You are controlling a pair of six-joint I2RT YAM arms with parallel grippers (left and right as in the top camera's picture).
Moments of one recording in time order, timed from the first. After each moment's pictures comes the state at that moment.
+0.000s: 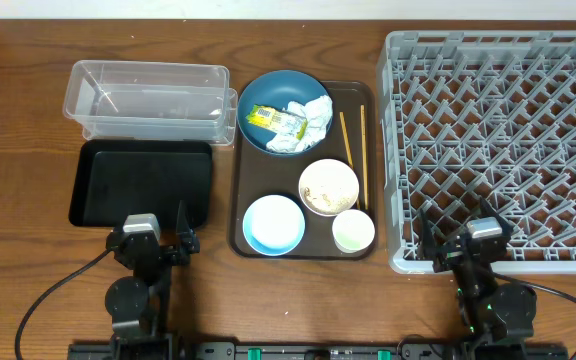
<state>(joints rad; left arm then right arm) 0.10 0.04 0.02 -0.10 0.05 -0.07 0.07 0.01 0.01 -0.06 -0.10 -0.06</state>
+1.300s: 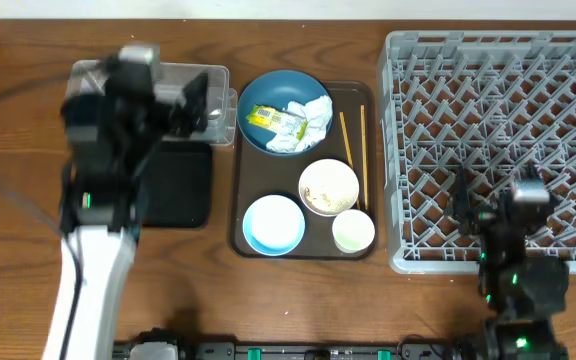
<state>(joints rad) -0.01 1.23 1.10 -0.18 0.31 -0.07 0.07 0.49 0.38 0.07 0.09 -0.05</state>
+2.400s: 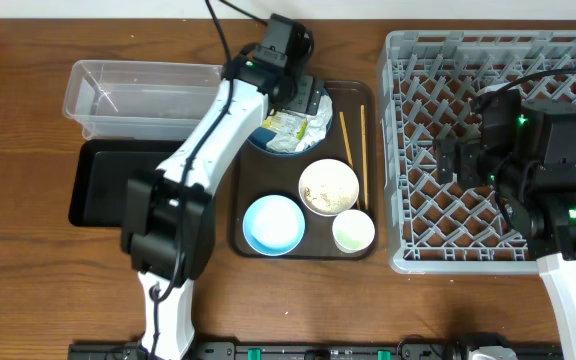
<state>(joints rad) -0.40 2.12 1.80 -0.71 0.03 -0.17 0.07 1.14 1.20 -0.82 -0.07 -0.08</state>
